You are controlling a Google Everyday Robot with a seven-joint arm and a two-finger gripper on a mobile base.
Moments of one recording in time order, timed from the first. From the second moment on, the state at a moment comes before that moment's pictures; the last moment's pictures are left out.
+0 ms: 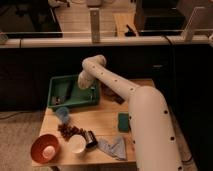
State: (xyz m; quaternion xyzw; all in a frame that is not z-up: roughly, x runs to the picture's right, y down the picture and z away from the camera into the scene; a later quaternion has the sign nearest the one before) arm -0.171 -0.029 0.931 -0.06 -0.30 -0.49 0.81
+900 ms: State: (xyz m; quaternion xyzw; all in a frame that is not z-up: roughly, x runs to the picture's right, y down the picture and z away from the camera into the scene) arm -0.288 -0.019 0.925 -0.04 -0.30 -0.59 0.75
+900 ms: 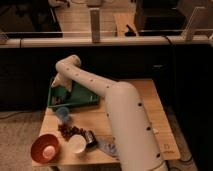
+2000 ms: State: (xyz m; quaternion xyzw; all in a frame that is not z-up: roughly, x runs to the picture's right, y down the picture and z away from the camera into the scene) arm -0.300 0.012 0.980 -0.11 -0.30 -0.61 0.72
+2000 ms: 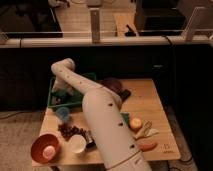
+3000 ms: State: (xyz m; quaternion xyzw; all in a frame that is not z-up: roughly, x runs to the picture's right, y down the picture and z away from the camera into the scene) arm -0.261 0.006 0.993 -0.12 -0.31 -0.57 0.75
